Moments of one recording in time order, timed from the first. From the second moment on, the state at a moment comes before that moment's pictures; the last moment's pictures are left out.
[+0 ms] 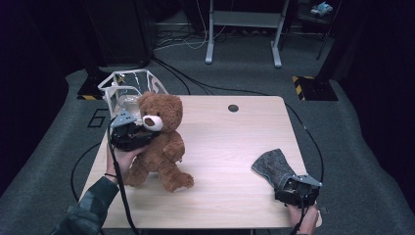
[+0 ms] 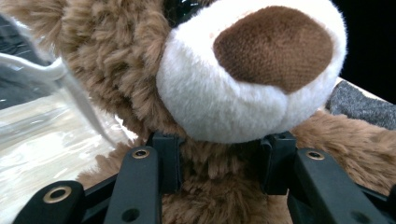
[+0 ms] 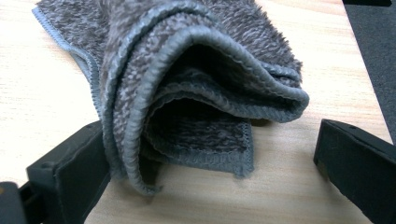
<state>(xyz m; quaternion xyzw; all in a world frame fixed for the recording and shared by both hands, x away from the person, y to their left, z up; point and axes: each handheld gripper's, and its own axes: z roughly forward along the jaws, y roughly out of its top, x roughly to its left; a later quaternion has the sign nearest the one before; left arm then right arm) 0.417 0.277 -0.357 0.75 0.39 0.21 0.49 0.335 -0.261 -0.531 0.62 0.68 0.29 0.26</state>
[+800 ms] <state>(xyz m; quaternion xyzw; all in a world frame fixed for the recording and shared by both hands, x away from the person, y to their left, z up) 0.378 0.361 -0.367 0.76 0.47 0.20 0.41 0.335 -0.261 -0.531 0.62 0.68 0.29 0.26</state>
